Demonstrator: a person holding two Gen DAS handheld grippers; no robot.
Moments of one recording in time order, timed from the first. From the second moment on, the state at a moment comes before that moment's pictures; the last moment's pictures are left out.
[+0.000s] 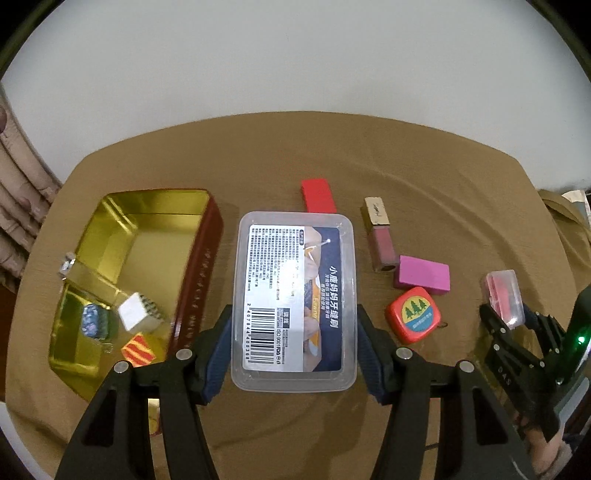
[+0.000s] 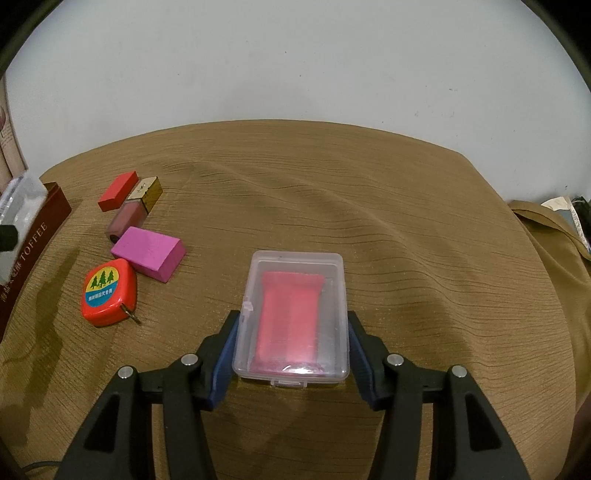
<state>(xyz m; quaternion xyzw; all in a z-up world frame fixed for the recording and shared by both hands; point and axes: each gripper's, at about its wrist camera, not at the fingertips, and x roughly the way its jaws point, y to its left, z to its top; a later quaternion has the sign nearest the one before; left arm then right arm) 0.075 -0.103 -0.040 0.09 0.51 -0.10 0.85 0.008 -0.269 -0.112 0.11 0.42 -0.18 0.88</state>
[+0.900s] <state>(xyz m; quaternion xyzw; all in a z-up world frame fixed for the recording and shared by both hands) 0.076 0.032 -0.023 0.06 0.51 -0.01 0.86 0.008 -0.268 -0.112 0.11 0.42 -0.18 0.88</state>
